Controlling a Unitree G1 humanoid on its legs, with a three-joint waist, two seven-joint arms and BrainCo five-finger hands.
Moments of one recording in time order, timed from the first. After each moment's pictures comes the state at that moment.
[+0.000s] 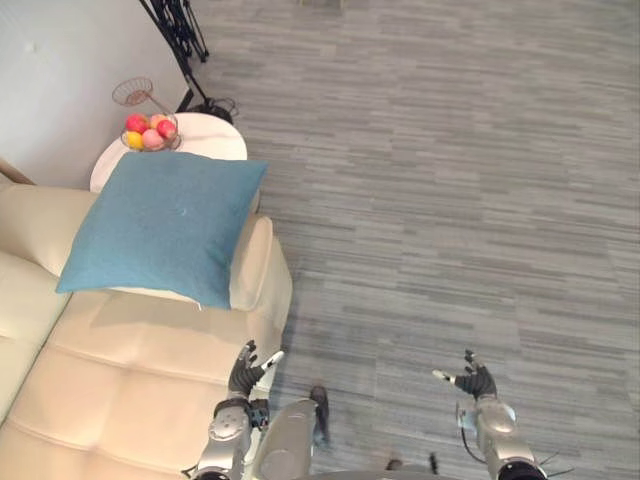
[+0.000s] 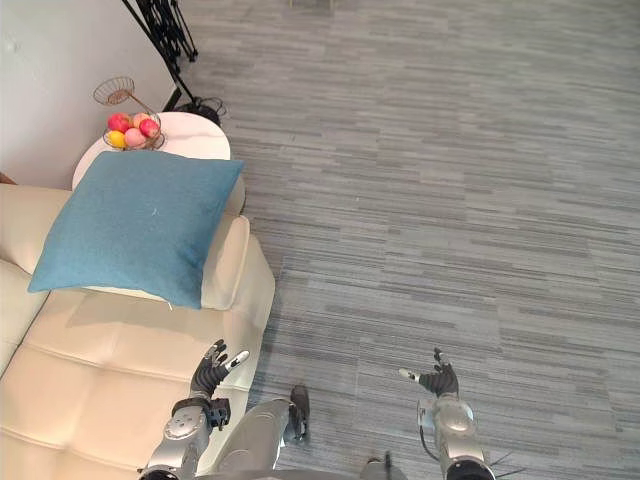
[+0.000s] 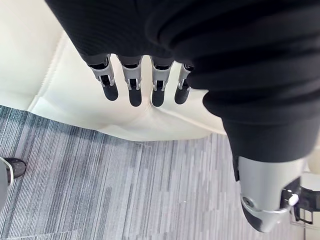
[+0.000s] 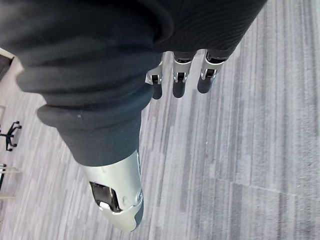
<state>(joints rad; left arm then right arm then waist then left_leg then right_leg) 0.07 0.07 0.00 0.72 -0.11 -0.20 0.09 -0.05 -0.19 -0.14 0.88 0.04 -0.17 -0.11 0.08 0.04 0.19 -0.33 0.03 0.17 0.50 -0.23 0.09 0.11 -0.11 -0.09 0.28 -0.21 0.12</state>
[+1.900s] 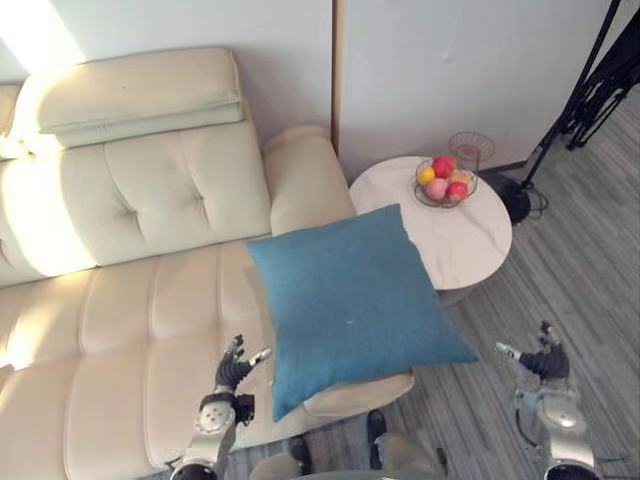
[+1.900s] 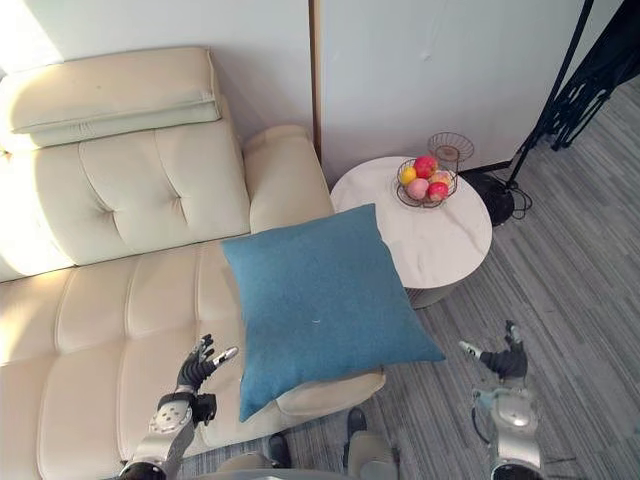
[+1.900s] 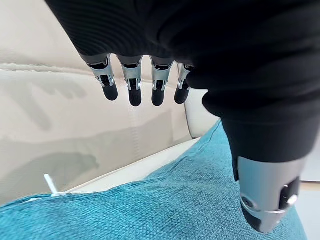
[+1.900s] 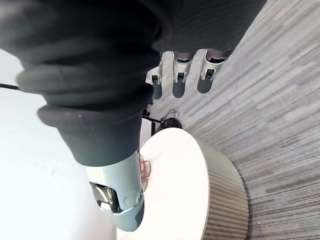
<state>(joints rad) -0.04 0.17 -0.05 0.75 -0.13 -0.23 0.12 -0.03 -0.34 -0.32 0.58 0.02 -0.18 -0.15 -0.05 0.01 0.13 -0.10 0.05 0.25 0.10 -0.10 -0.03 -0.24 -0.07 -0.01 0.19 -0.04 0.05</state>
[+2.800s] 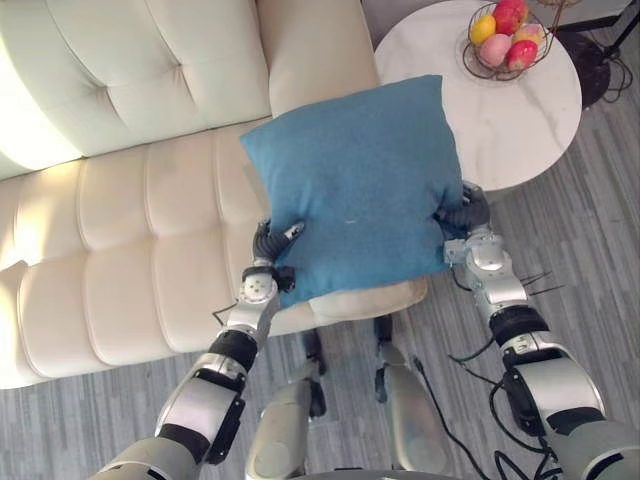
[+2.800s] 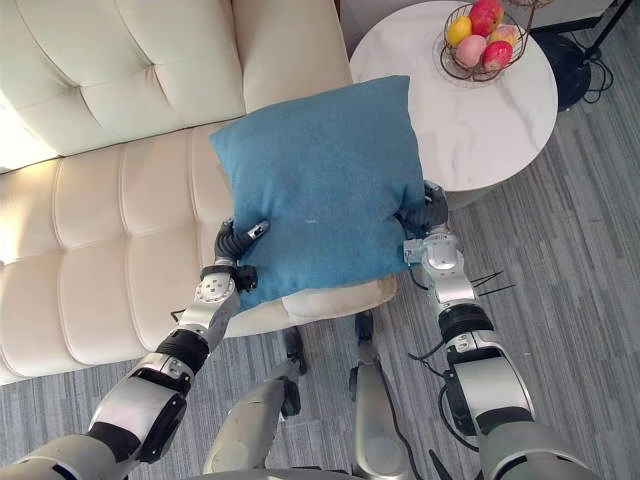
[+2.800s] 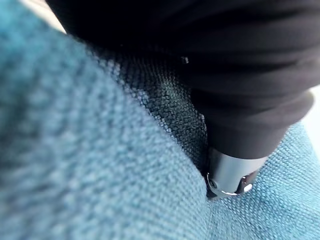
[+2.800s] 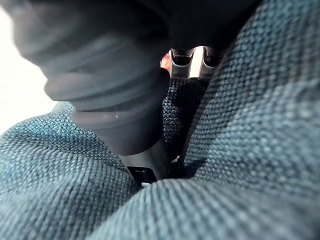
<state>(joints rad) -0.58 0.16 -0.23 0.70 -0.32 -0.24 0.29 -0.64 -0.36 0.13 0.67 0.15 -0.17 -0.20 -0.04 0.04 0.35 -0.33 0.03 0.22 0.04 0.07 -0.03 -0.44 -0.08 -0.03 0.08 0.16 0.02</state>
